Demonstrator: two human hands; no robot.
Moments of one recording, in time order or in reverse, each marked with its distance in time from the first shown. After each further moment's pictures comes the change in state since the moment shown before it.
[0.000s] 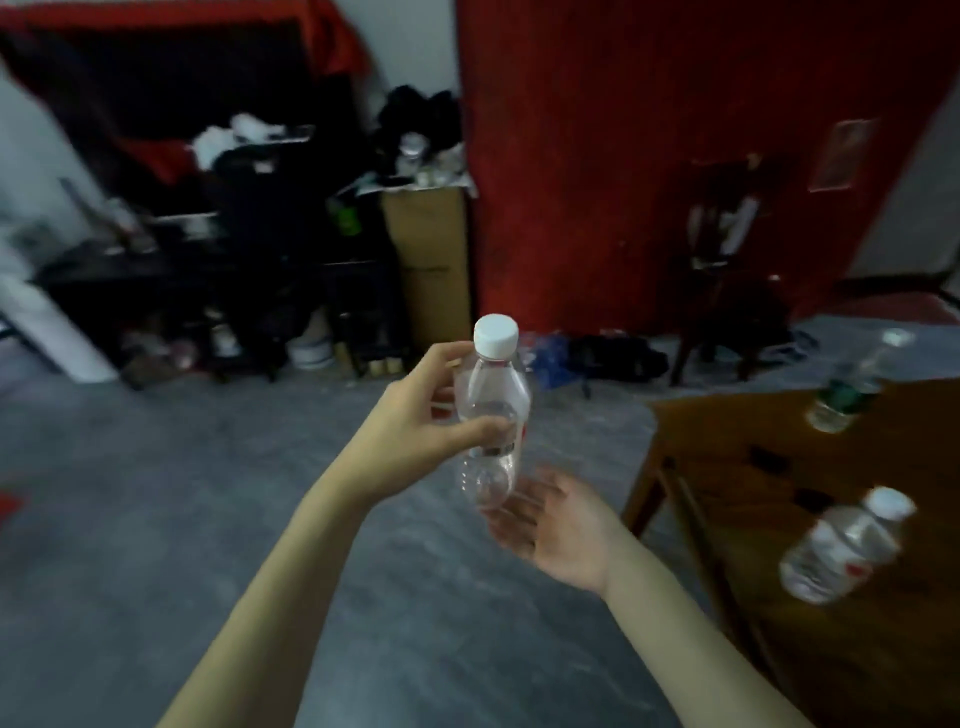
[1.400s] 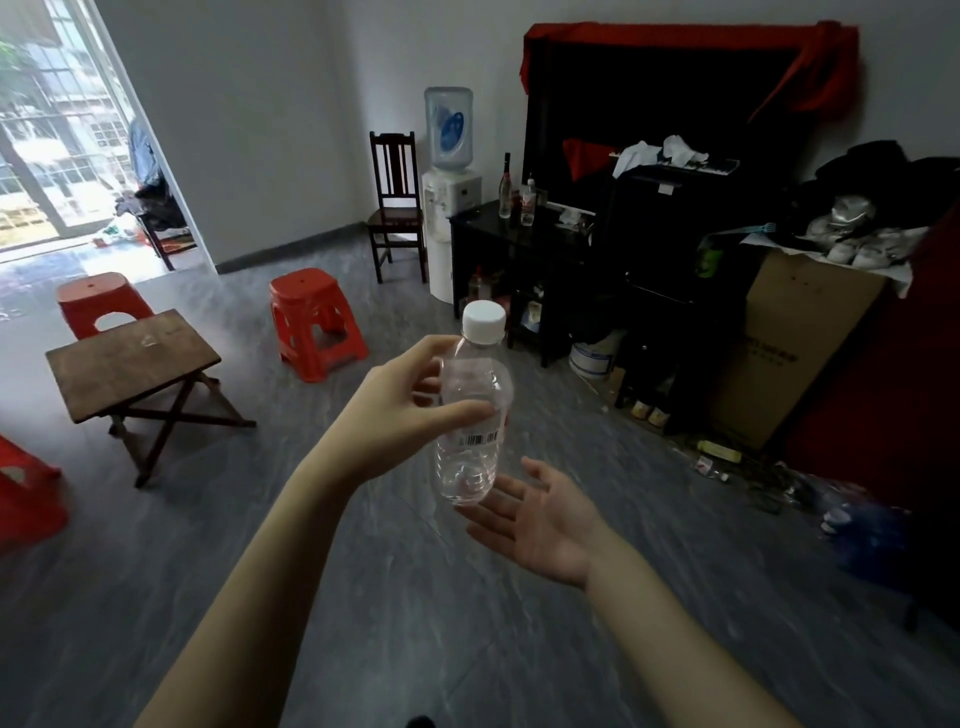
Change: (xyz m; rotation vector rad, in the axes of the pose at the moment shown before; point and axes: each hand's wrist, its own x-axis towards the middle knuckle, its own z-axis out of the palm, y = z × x) left_hand -0.164 -0.088 -0.222 0.153 0.729 -0.341; right_hand 0.142 0.124 0.267 -0.449 -0.518 0.581
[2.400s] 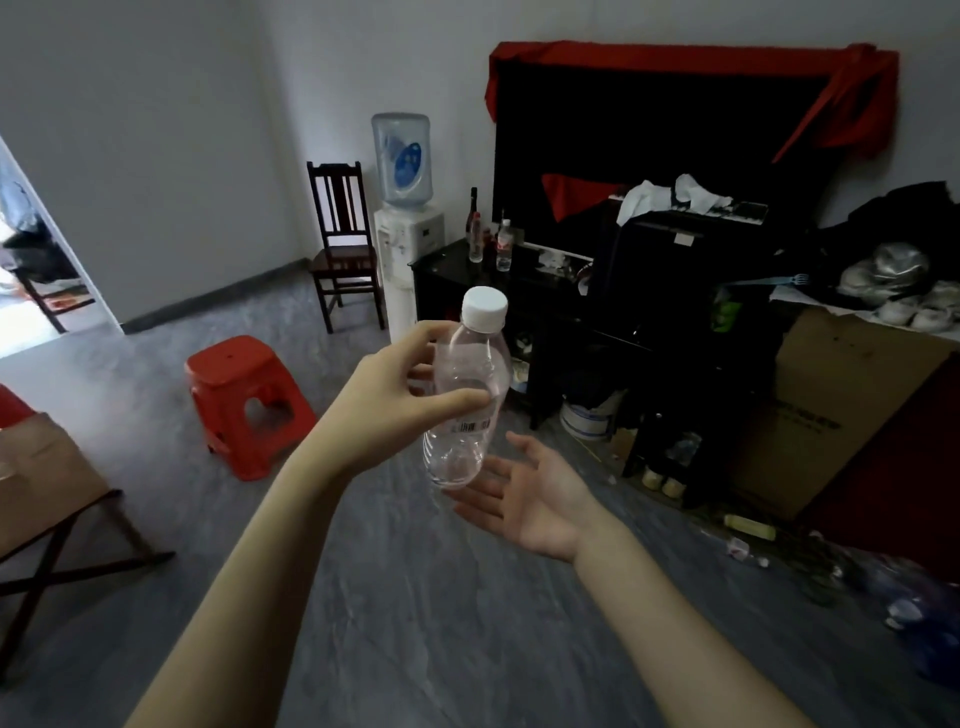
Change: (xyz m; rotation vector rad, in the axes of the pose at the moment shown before) left_hand 0.404 -0.159 -0.121 0.001 -0.068 0.109; right_hand 0.333 -0.289 0.085 -0.014 -0.015 -0.120
